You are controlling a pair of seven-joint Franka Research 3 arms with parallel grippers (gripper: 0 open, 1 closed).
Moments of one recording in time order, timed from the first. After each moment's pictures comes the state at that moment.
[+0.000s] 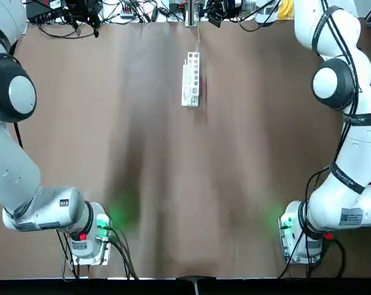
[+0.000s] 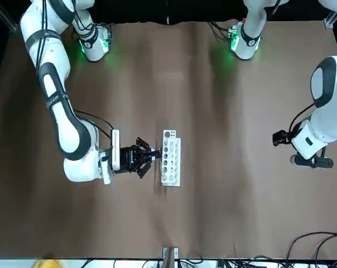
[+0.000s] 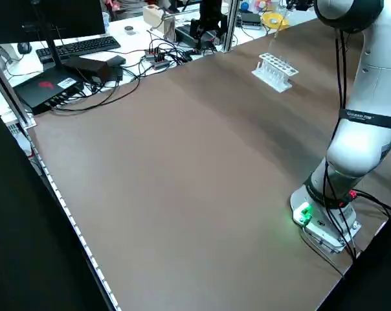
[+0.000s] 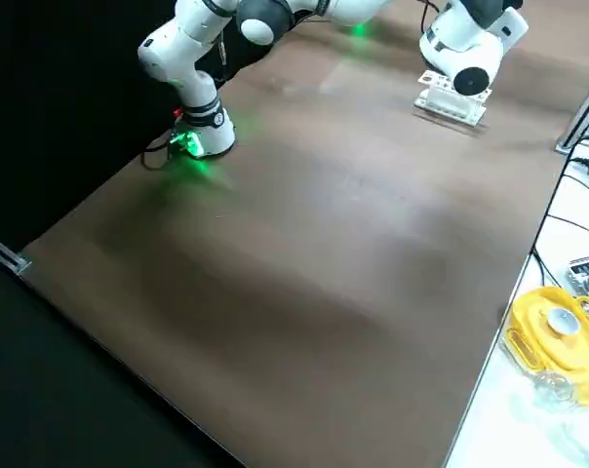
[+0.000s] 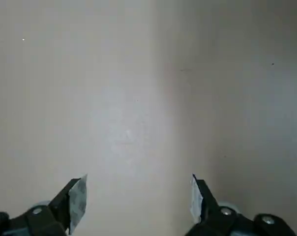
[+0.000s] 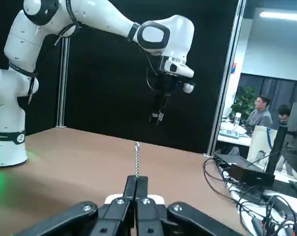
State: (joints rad) left arm 0.06 0.30 -0.14 -1.56 0.07 1.77 0.01; right arm 0.04 0.84 0.44 -1.24 1.33 1.93 -2.21
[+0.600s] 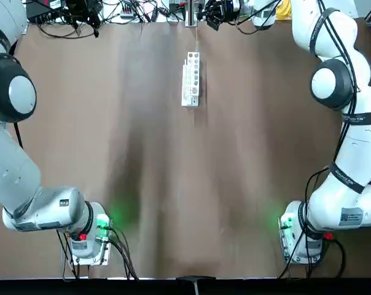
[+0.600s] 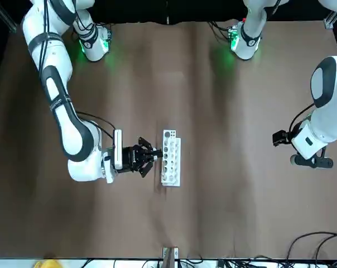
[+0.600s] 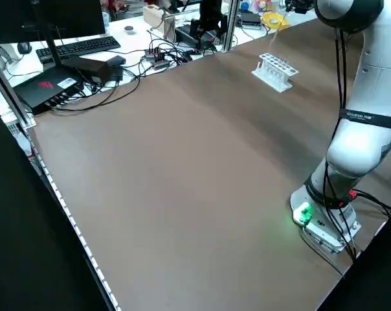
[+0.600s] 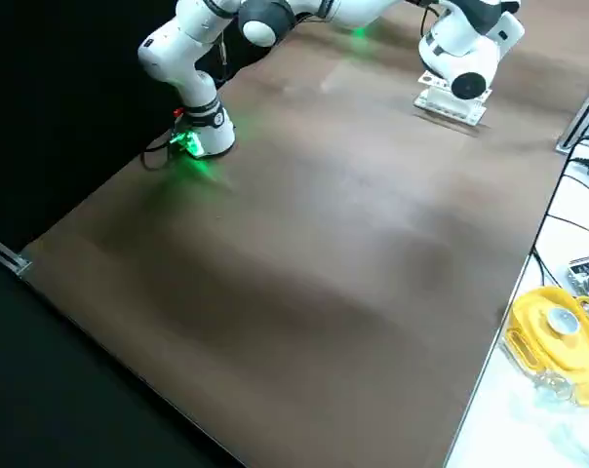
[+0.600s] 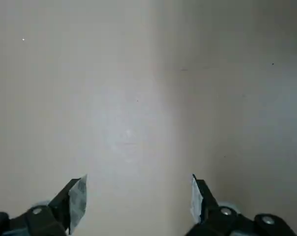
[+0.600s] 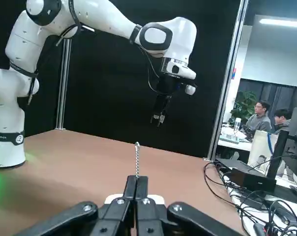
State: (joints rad) left arm 0.06 0.30 -0.14 -1.56 0.07 1.77 0.01; right arm 0.05 0.85 0.44 -1.25 1.35 1.93 -2.24
